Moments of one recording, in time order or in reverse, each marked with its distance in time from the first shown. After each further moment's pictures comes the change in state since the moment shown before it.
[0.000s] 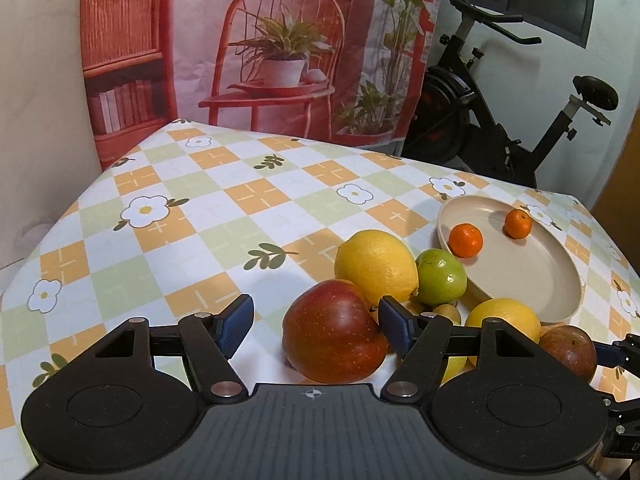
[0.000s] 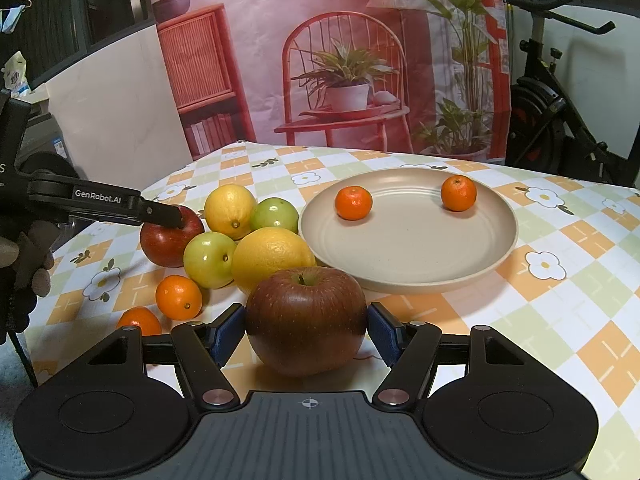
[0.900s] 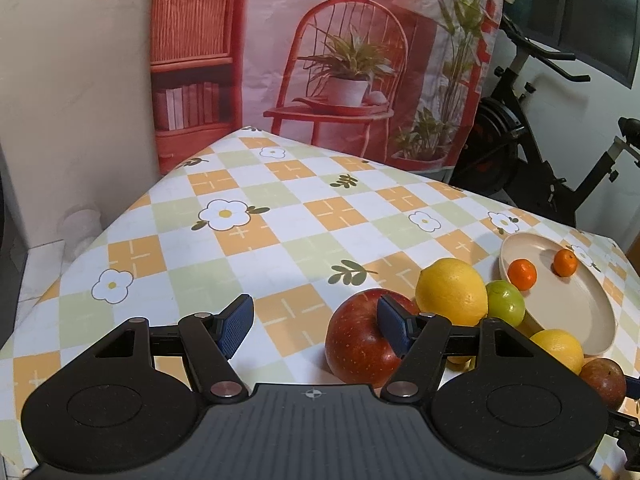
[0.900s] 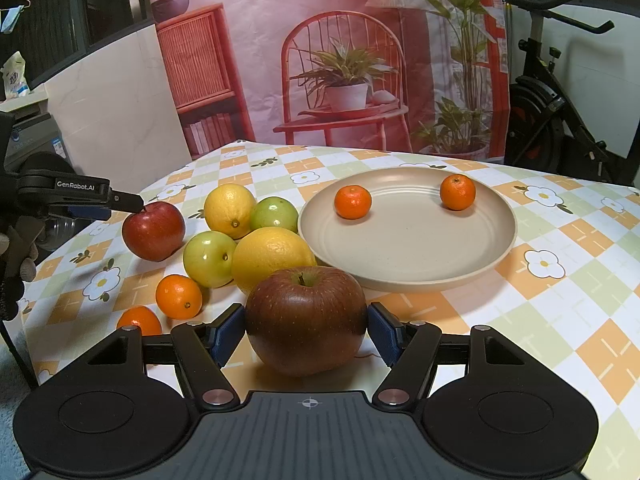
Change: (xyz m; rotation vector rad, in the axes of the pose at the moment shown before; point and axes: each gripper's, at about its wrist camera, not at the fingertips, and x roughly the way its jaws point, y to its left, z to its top) left arm -0.018 0.038 0.002 -0.111 -0.049 0.117; right arm 0.001 -0.001 0.000 0.003 -0.002 0.002
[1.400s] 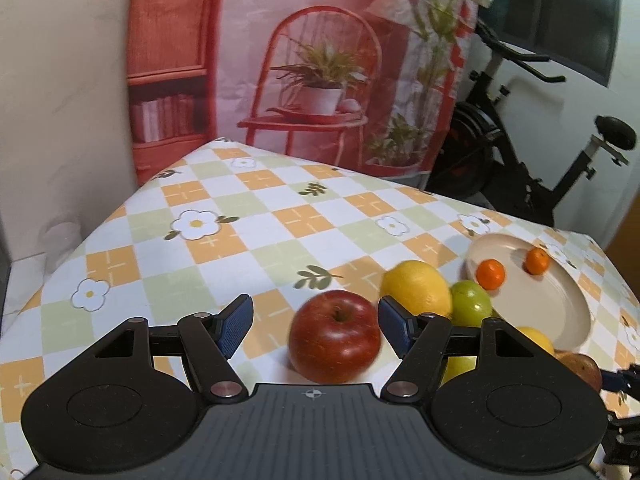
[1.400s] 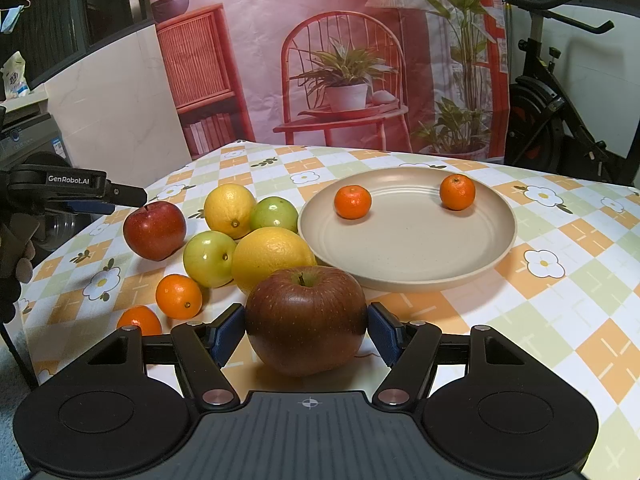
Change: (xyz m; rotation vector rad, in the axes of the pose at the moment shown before) left arm -0.011 -0.017 -0.006 0.043 -0.033 -0.071; right arm 0.000 0.000 0.000 0.002 -0.001 0.001
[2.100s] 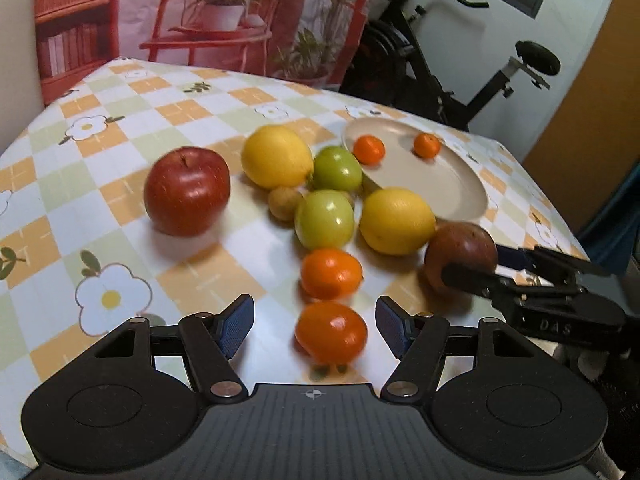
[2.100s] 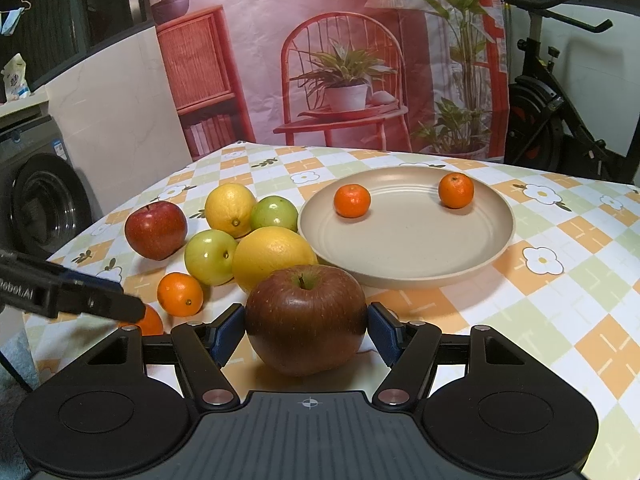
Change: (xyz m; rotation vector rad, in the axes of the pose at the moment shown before) left arm -0.018 -0.039 -0.051 0.064 0.245 -0.261; right arm 0.002 0.002 0.000 0.005 -0.005 0.000
